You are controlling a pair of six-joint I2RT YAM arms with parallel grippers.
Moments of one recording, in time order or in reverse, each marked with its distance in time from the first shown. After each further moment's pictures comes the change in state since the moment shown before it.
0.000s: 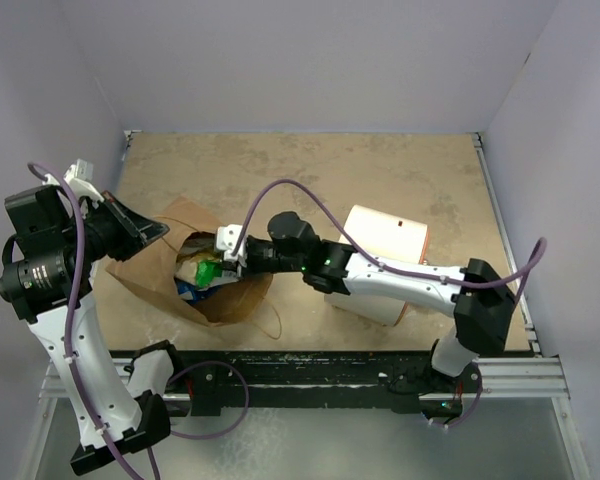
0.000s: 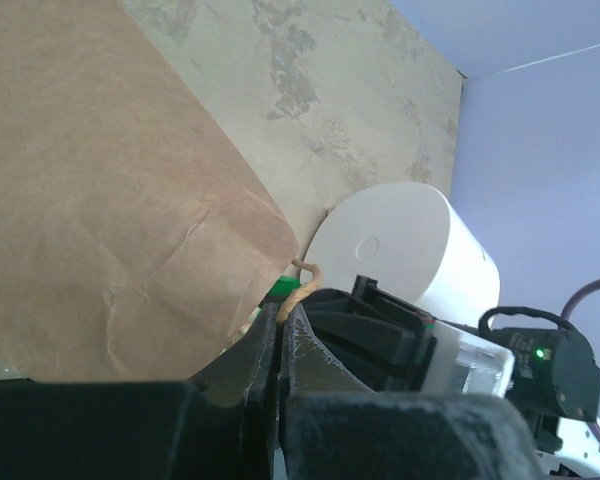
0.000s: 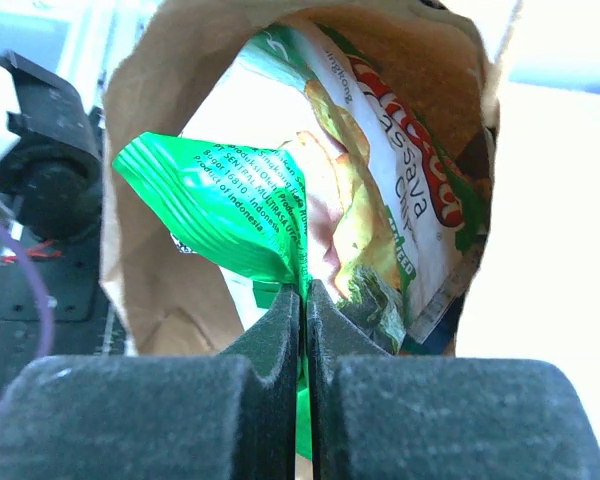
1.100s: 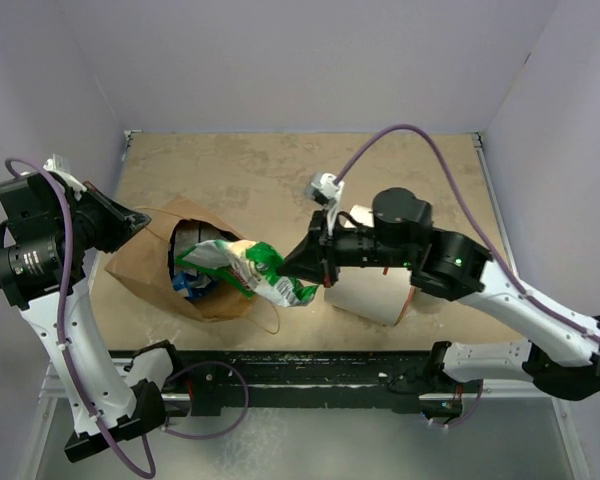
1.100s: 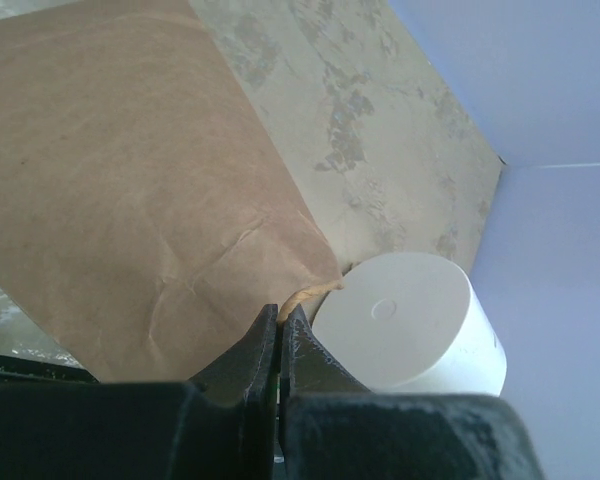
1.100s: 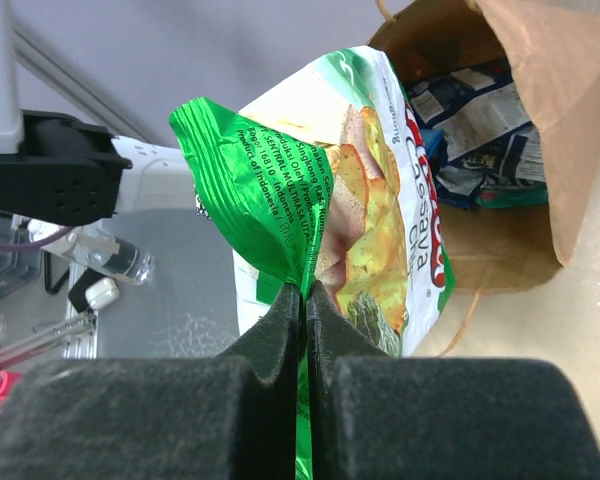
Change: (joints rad) left arm 0.000 0.063 0.094 -0.027 -0.191 -0.121; right arm -0.034 -0.449 0.187 -0.599 -0.014 0.686
